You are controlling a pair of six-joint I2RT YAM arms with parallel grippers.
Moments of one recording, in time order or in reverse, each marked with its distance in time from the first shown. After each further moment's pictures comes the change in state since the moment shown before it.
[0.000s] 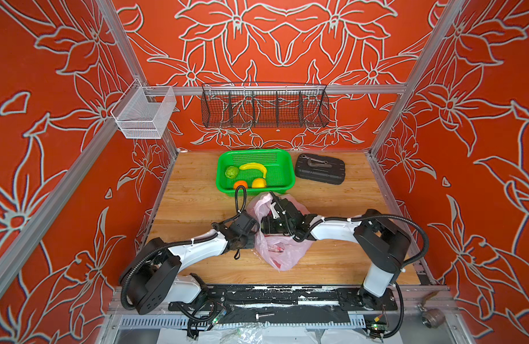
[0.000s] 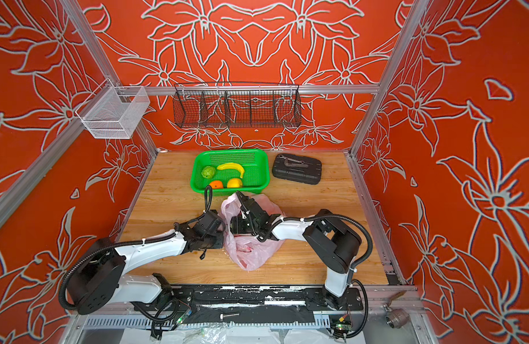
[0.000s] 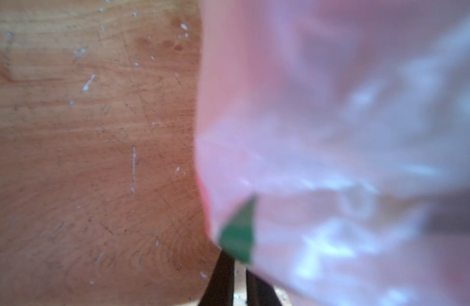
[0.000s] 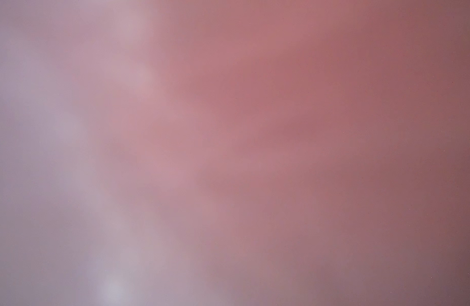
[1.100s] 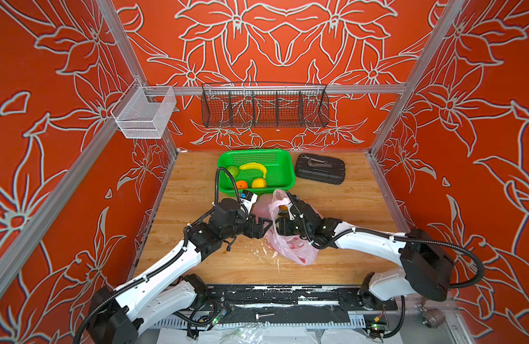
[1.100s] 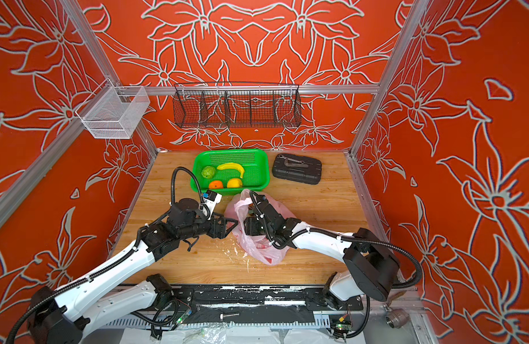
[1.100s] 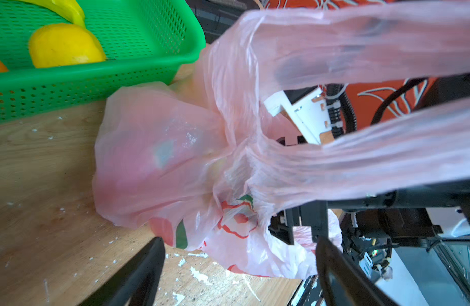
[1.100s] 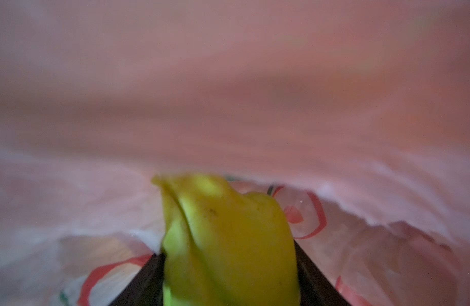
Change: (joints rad) left arm 0.047 -0.330 0.143 0.069 0.389 0.249; right arm 0.000 -0.303 -0.115 -0.205 0.175 -0.042
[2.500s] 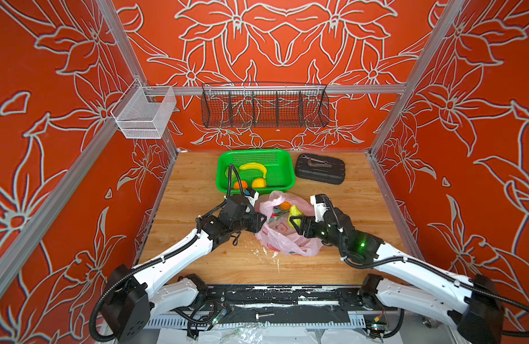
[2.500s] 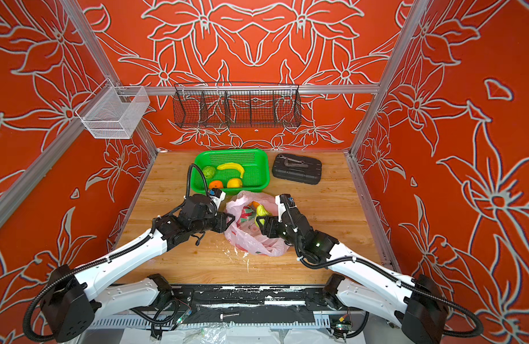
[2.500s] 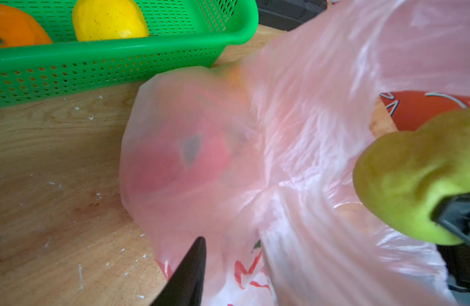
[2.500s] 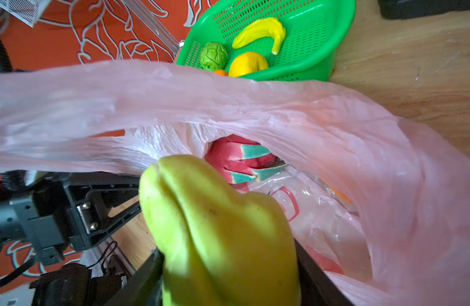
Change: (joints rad) left arm 0.000 0.089 0.032 -0.029 -0.133 -0.023; right arm -0.038 -0.523 -0.182 -0.050 0.107 0.035
